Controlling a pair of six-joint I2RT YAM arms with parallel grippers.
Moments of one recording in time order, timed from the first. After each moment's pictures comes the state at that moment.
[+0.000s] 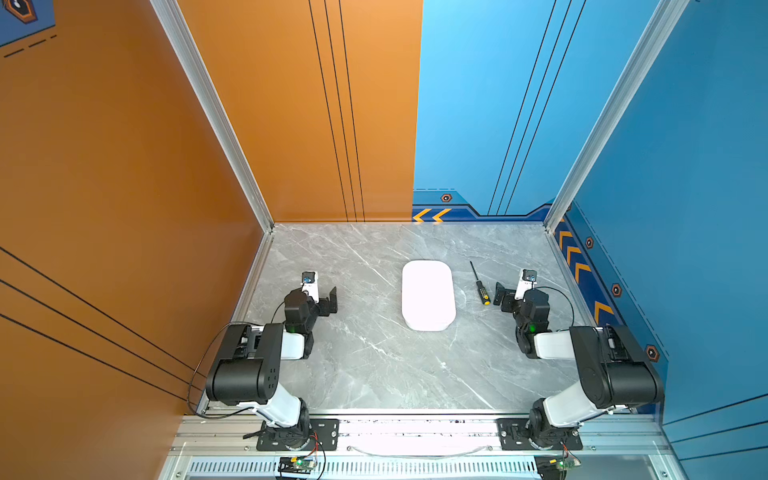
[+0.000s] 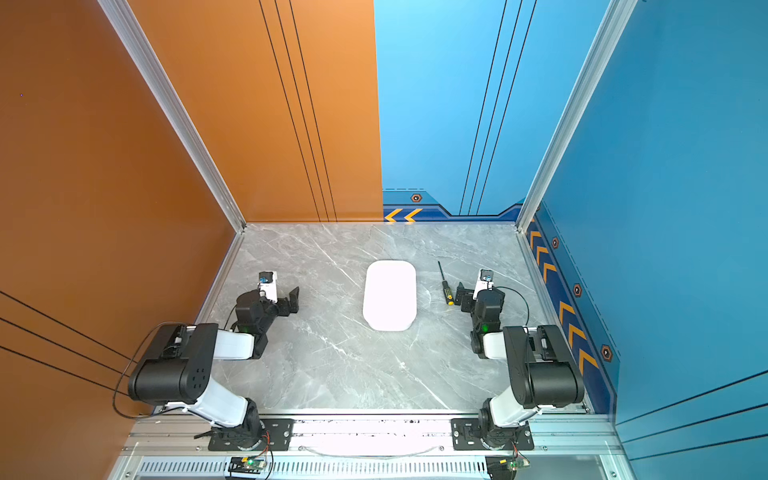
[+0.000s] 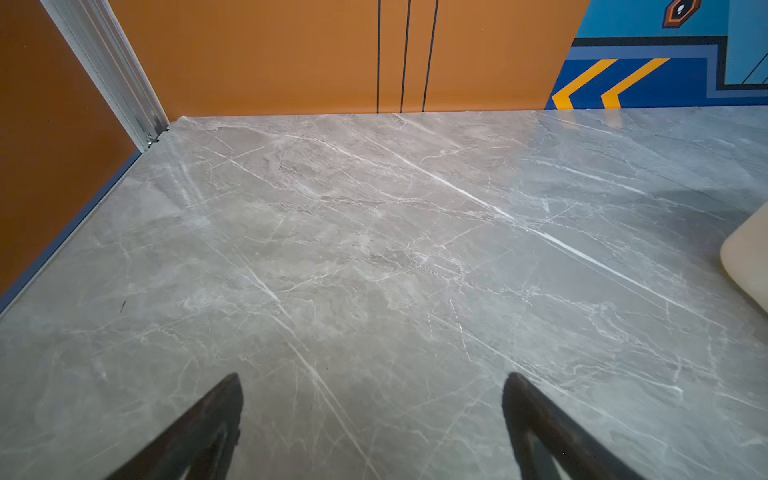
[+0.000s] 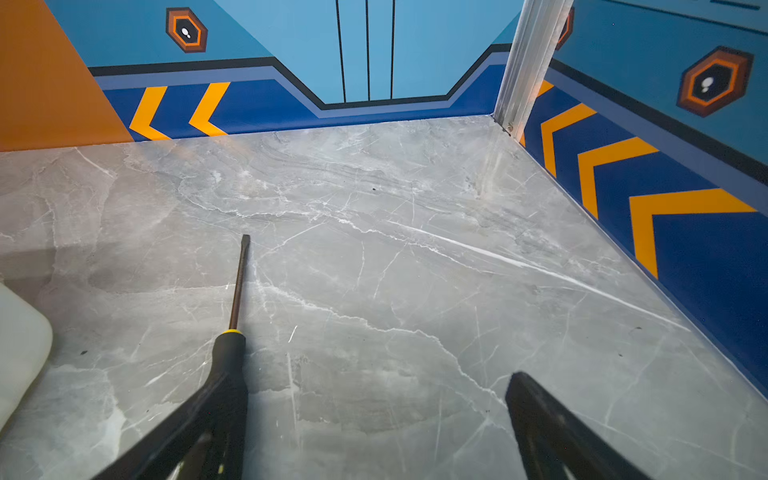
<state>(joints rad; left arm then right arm) 0.03 1.58 0.36 0.88 0.09 0.01 0.02 1.56 0.37 0.85 0.16 0.07</state>
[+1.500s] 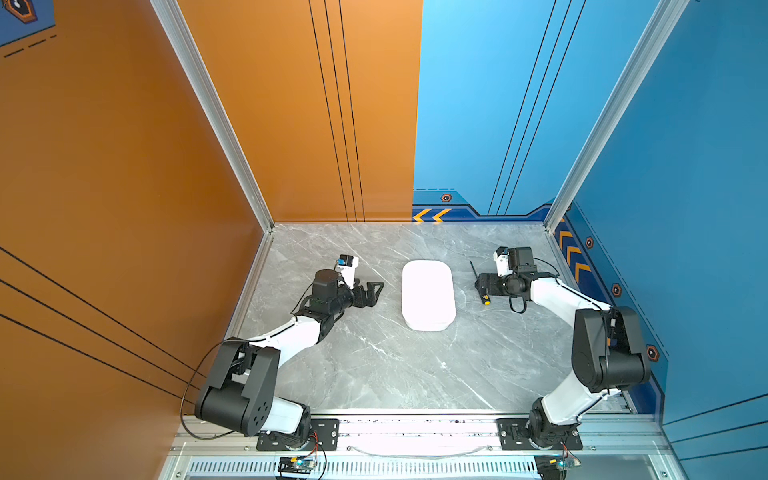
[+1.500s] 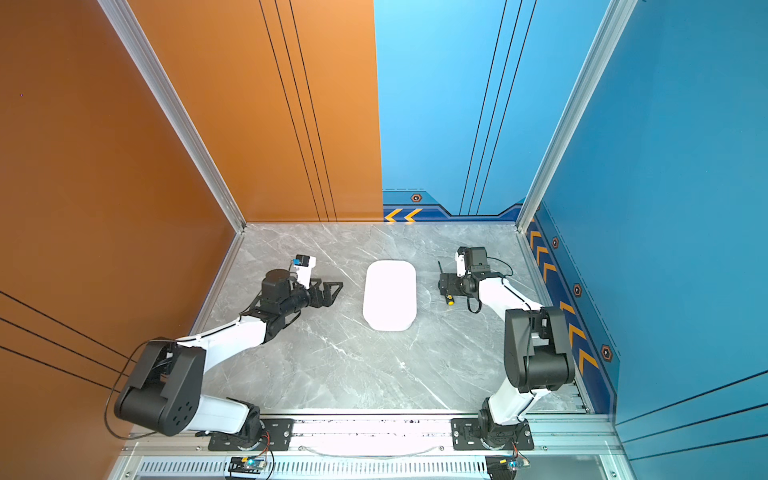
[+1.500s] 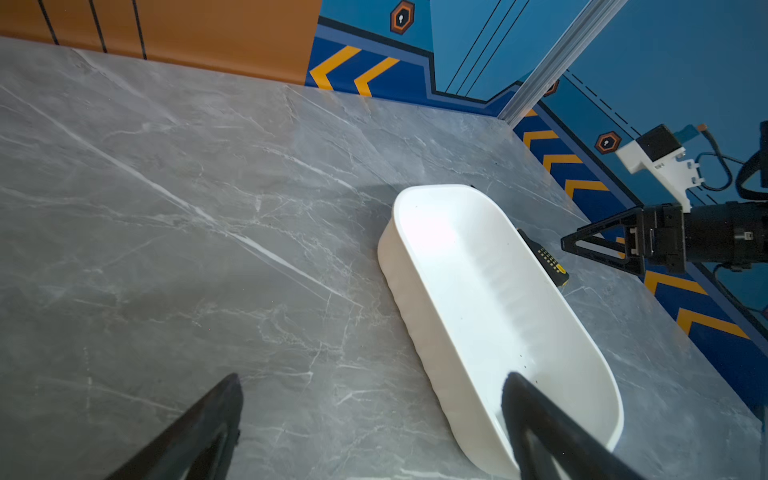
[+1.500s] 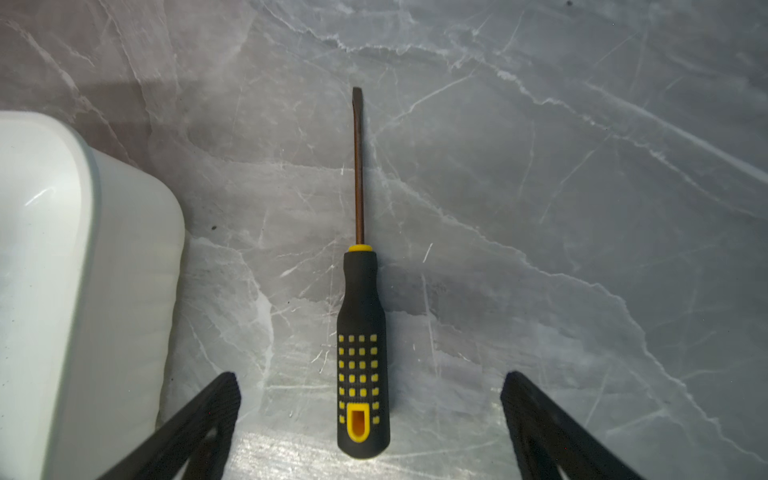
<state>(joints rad) -0.26 1.45 0.63 0.37 0.39 -0.31 0.07 1.67 1.03 -0.34 -0.12 0.09</state>
